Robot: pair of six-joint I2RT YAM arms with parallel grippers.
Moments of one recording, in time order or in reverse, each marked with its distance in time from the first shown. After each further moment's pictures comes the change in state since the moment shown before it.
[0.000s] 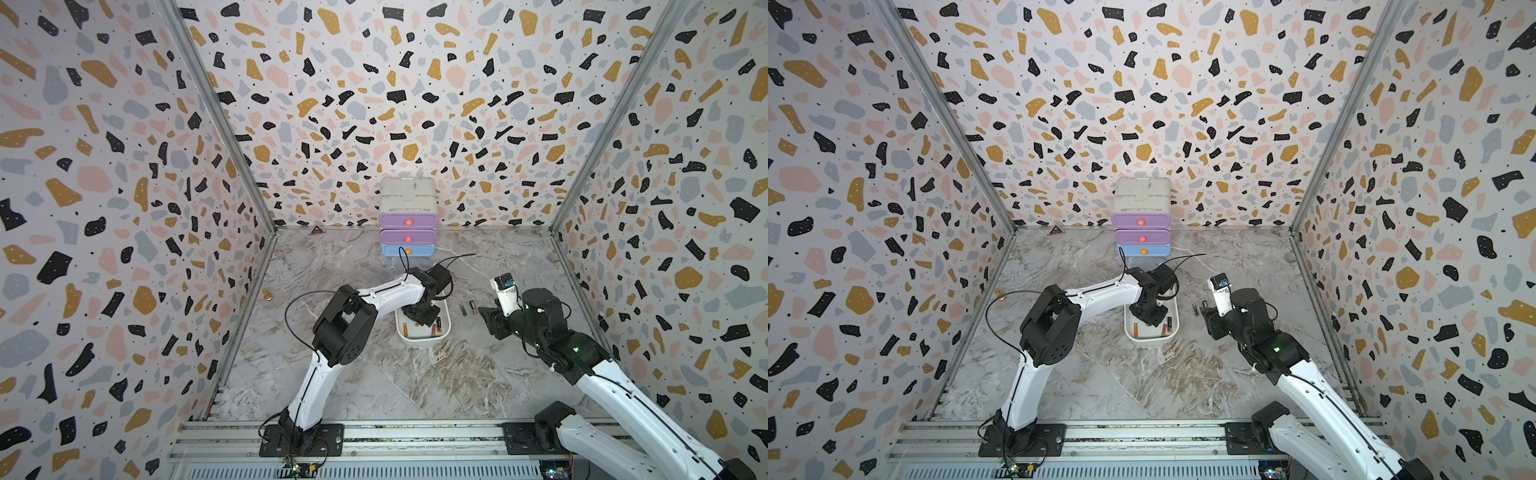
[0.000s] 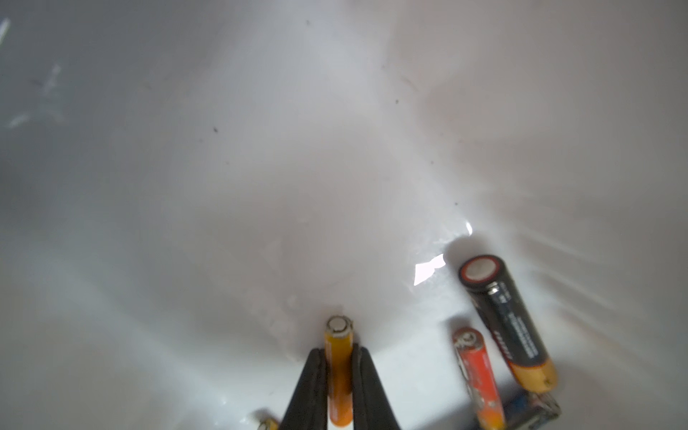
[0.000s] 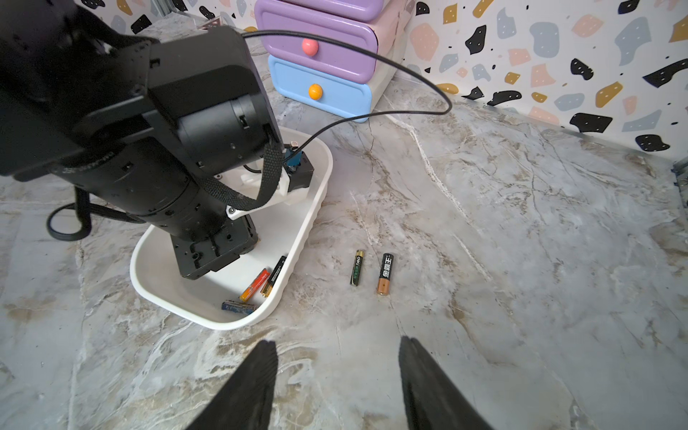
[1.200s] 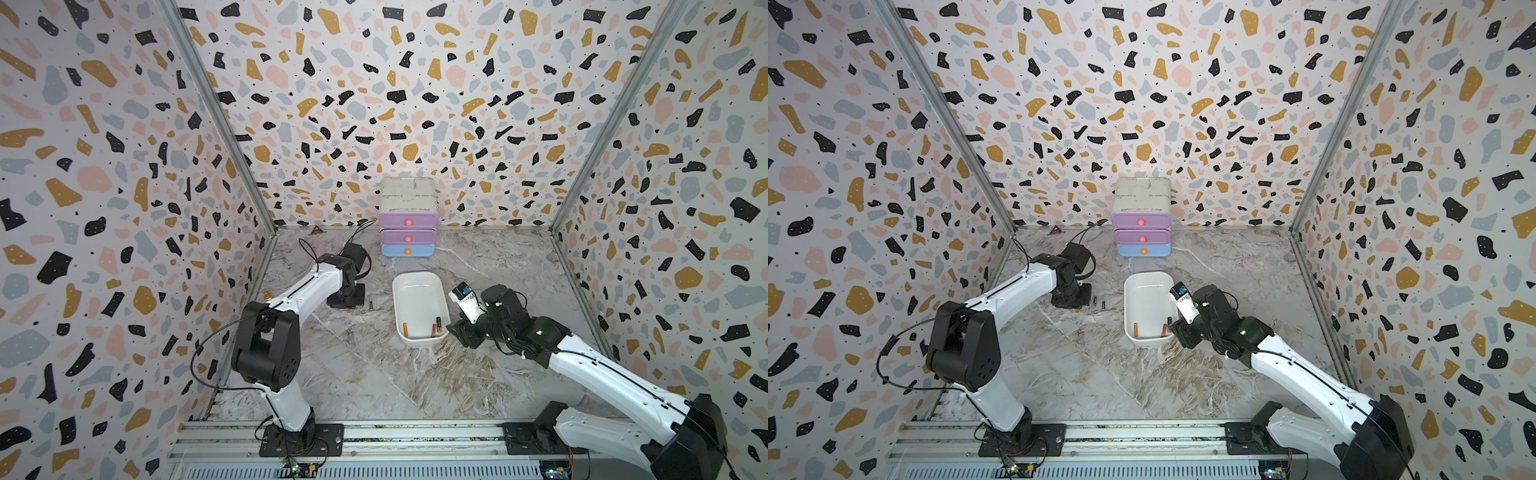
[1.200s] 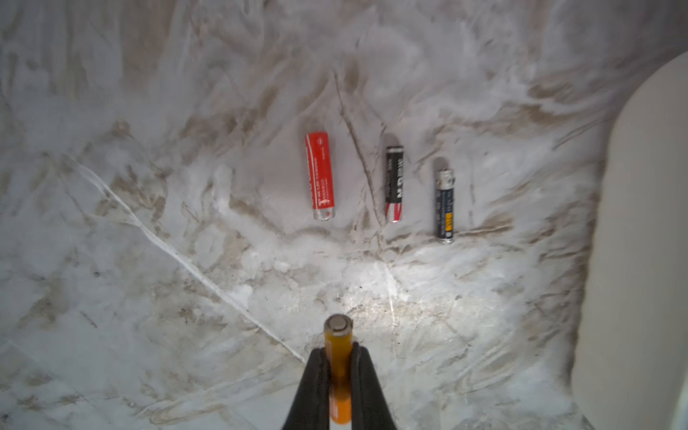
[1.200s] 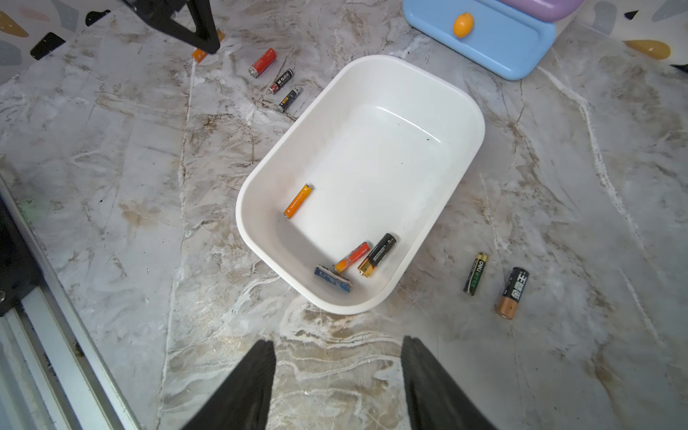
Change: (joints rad) left arm 0.466 -0.451 -0.440 -0.010 -0.060 -0.142; right arm 0.217 0.270 0.114 -0.030 -0.114 -0.016
